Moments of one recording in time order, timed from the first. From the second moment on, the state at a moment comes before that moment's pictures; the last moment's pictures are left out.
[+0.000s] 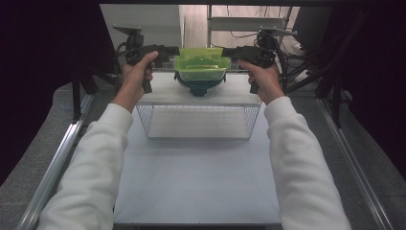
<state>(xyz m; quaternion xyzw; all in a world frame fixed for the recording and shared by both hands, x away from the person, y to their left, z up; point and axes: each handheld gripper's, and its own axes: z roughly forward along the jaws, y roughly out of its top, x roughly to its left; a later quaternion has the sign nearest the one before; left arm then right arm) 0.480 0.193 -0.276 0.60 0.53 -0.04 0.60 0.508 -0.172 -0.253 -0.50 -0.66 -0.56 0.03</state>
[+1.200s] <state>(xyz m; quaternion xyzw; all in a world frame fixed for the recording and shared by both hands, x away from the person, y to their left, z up) 0.325 0.201 -0.337 0.72 0.44 0.08 0.53 0.364 -0.245 -0.306 -0.35 -0.76 -0.52 -0.13</state>
